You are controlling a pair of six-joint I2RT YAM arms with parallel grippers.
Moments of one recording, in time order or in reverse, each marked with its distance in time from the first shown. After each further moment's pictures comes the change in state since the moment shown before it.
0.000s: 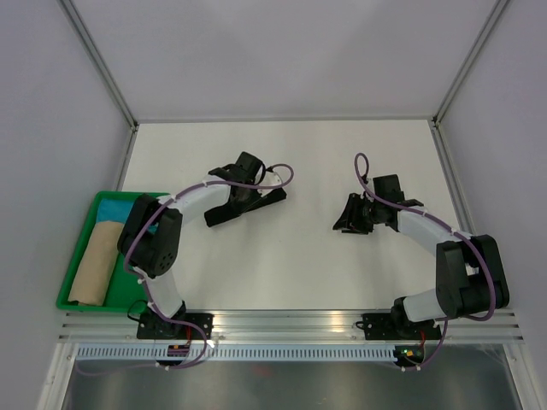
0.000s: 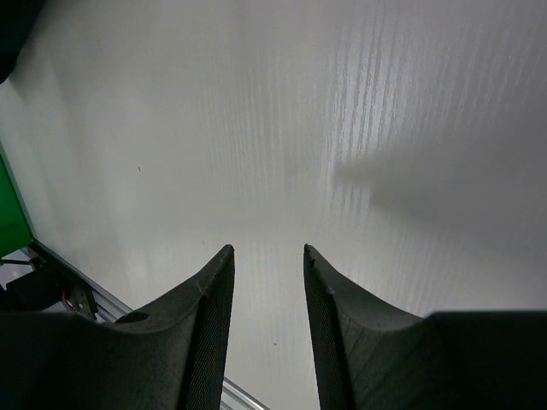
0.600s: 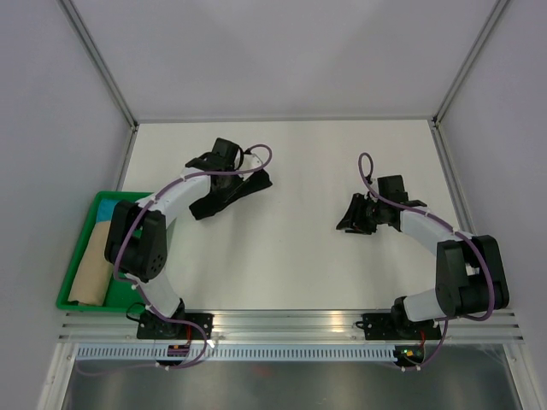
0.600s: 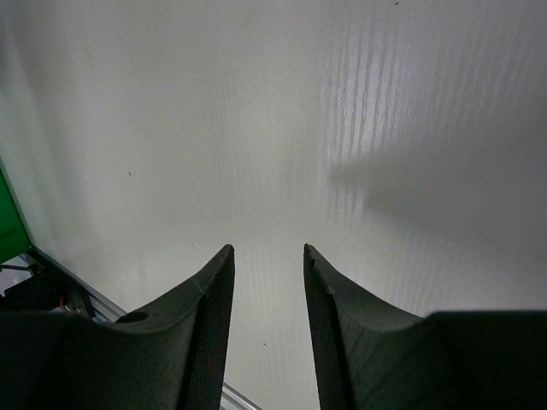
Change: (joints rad) left arm 0.147 -0.078 0.037 -0.014 -0.006 -0.006; right arm -0.039 0.001 -0.010 0.003 -0.005 -0.018
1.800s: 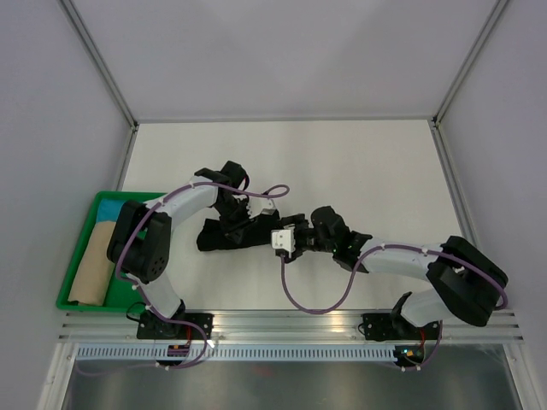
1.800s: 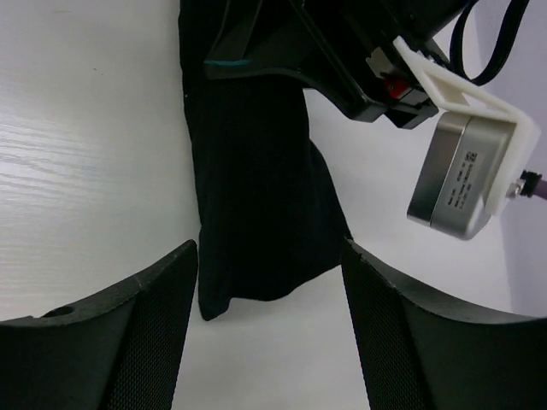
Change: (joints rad) left arm -0.064 0.002 -0.094 -0.346 0.482 0.271; right arm 0.725 -0.042 -0.146 0.692 0.137 -1.248
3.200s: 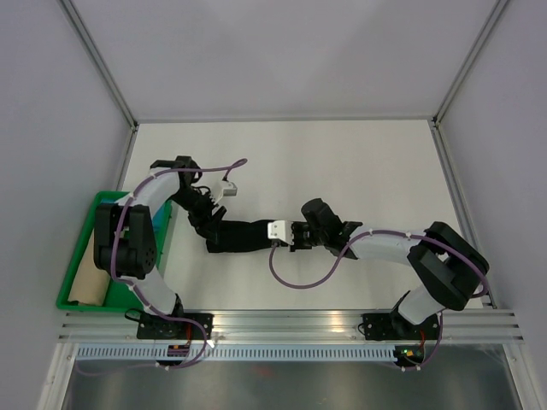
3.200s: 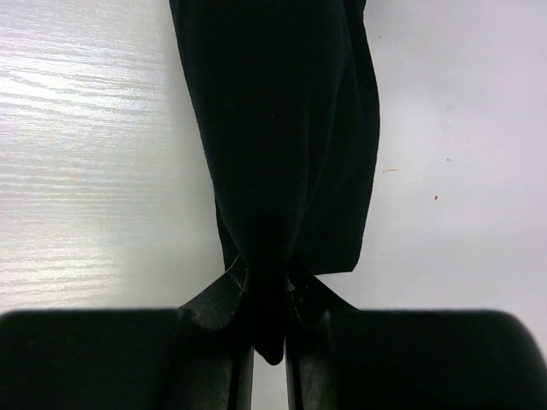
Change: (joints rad) left arm 0.357 -0.016 0.020 -0.219 0.212 0.109; right arm -0.050 0.164 0.135 -0.257 0.039 0.025
